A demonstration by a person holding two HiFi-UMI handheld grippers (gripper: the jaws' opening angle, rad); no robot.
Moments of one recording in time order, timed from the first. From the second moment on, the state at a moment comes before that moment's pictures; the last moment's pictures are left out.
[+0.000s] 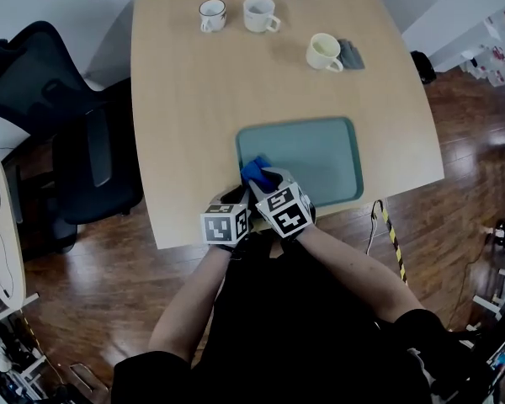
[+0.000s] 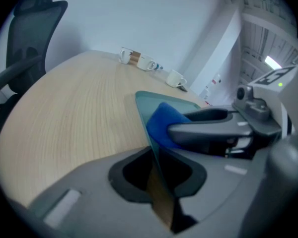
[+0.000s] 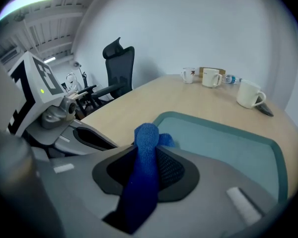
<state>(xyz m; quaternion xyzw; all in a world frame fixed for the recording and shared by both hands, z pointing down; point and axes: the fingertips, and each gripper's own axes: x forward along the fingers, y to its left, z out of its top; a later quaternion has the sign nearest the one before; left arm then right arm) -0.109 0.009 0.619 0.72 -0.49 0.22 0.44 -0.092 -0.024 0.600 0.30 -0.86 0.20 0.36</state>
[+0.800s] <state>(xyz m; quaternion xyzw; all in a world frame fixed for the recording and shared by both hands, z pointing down) -0.107 0.010 0.617 0.72 -0.49 0.24 0.43 0.176 -0.076 0.607 0.53 -0.73 0.30 0.31</state>
